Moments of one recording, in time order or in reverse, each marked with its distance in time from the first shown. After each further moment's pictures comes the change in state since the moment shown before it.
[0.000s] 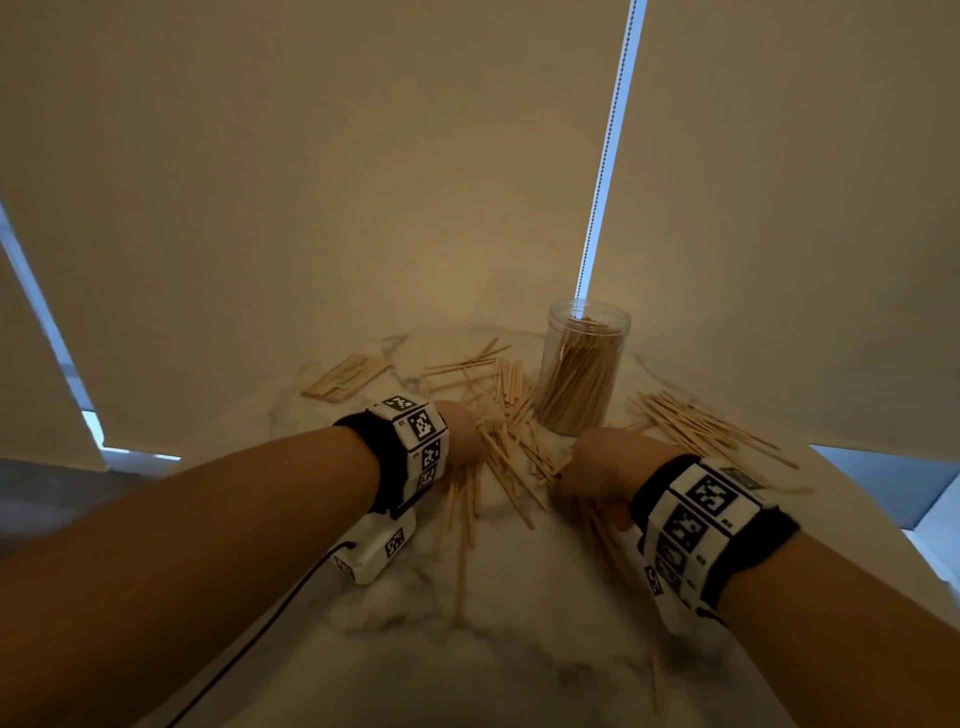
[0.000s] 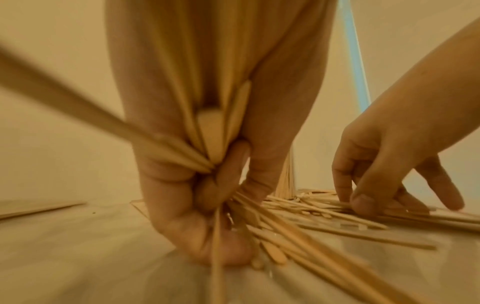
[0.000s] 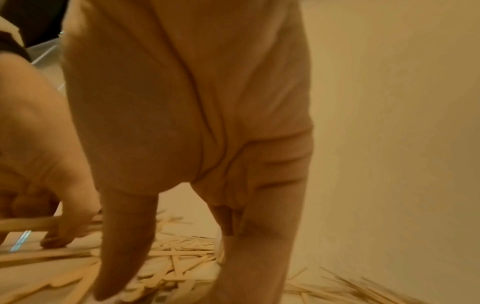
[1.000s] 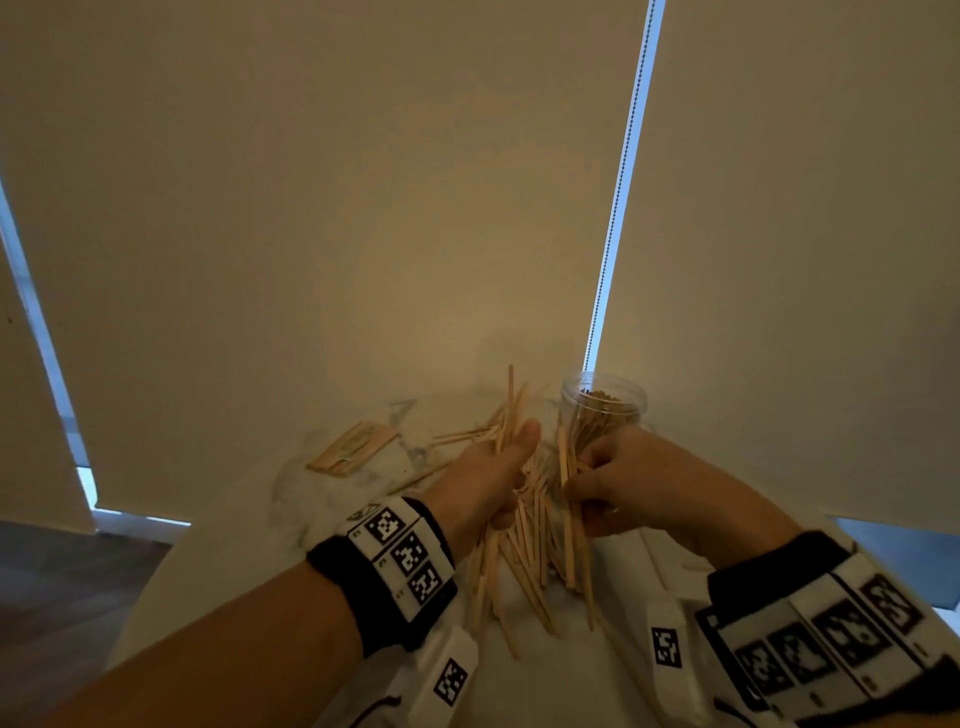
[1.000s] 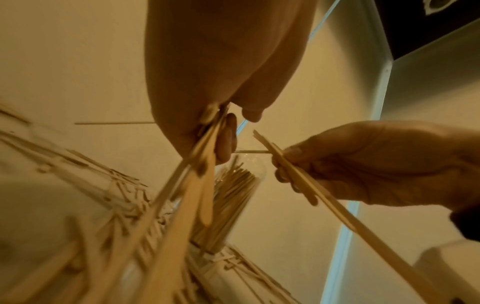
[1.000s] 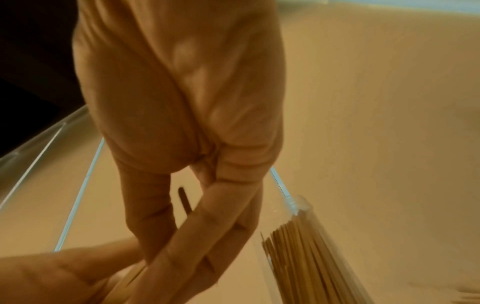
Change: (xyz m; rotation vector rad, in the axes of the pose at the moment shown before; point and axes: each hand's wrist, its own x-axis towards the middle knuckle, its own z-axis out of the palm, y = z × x) left_hand 0.002 0.006 0.000 -1.527 0.252 0.172; right_hand -0.016 0.005 -0.049 0.845 0.198 -0.199
